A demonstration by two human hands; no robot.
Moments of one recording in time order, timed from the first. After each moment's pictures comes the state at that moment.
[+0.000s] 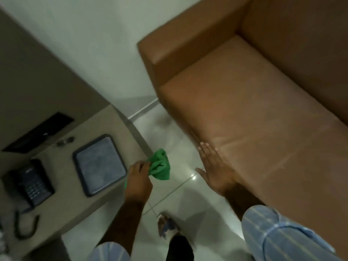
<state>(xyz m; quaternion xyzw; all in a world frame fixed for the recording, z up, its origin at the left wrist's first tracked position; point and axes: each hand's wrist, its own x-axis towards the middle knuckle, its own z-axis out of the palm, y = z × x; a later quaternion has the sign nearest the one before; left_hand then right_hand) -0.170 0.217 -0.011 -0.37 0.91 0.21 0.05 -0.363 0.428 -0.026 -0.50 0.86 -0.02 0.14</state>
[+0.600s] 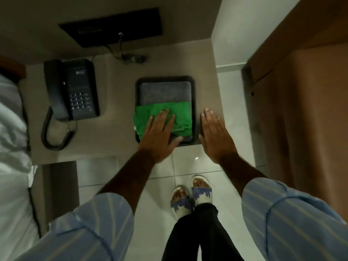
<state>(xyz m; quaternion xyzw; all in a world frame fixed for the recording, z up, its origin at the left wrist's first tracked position) -0.022 0.058 -0.144 -0.39 0.90 0.19 0.10 -0.223 0.164 -0.163 -0.62 0.75 0.00 0.23</state>
